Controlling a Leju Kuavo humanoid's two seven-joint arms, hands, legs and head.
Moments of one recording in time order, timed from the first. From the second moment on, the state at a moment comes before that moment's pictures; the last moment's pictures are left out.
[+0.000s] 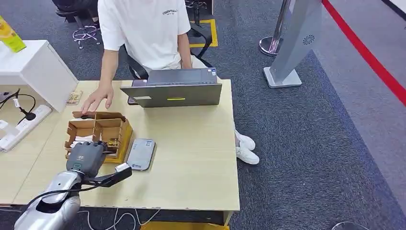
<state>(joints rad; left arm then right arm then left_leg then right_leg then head) -0.21 0.43 -0.40 -1.18 -1.15 0.11 0.03 -0.11 0.25 -1.20 -0.19 1.15 -0.38 0.27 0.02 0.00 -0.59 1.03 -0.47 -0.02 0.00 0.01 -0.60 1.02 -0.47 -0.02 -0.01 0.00</state>
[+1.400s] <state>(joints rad) -0.52 0.37 -0.40 -1.73 -1.02 0.29 -0.04 -0.12 0.26 -1.19 -0.19 1.18 -0.41 0.29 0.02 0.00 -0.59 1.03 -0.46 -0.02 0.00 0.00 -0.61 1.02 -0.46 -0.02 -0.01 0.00</state>
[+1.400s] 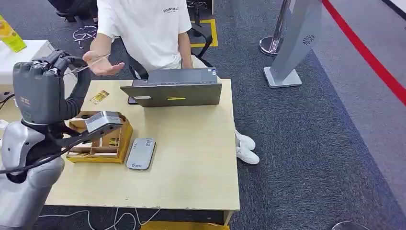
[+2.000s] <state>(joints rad) -1.06 0.04 -0.42 -0.50 -1.32 0.61 0.08 -0.11 0.25 -1.07 -0.19 1.29 -0.33 0.28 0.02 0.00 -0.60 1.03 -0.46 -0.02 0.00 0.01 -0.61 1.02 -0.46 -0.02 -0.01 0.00</state>
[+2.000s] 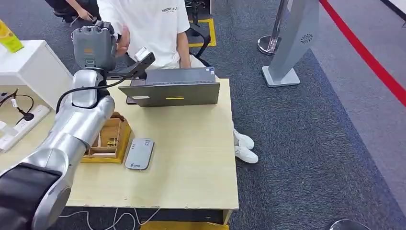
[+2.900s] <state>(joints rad) -1.06 0.17 -0.39 -0.39 -1.24 0.60 0.01 -0.11 0.25 -1.07 -0.19 1.29 -0.33 0.29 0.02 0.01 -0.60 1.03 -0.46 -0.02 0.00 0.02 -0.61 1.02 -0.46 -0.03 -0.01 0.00</state>
